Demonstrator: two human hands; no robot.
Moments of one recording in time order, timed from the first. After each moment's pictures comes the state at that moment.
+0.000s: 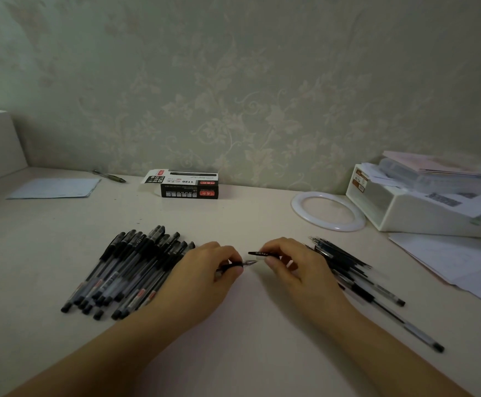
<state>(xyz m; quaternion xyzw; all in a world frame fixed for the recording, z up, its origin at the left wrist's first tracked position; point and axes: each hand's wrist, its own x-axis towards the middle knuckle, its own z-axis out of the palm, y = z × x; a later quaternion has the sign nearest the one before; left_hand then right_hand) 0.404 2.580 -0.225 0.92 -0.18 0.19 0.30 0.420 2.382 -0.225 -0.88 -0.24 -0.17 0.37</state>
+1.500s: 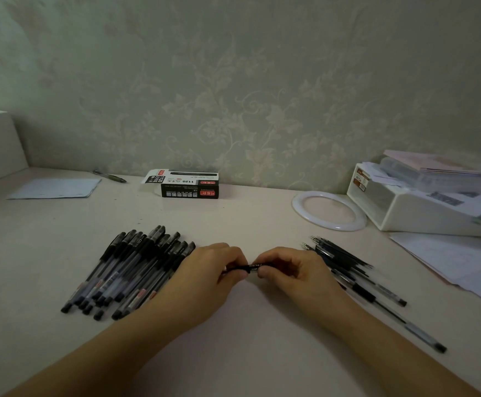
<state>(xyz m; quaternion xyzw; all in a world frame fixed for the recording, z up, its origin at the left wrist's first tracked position) 0.403 2.579 -0.217 0.91 -0.23 0.16 0.29 0.424 2.379 -0.230 -0.82 -0.25 -0.05 0.51</state>
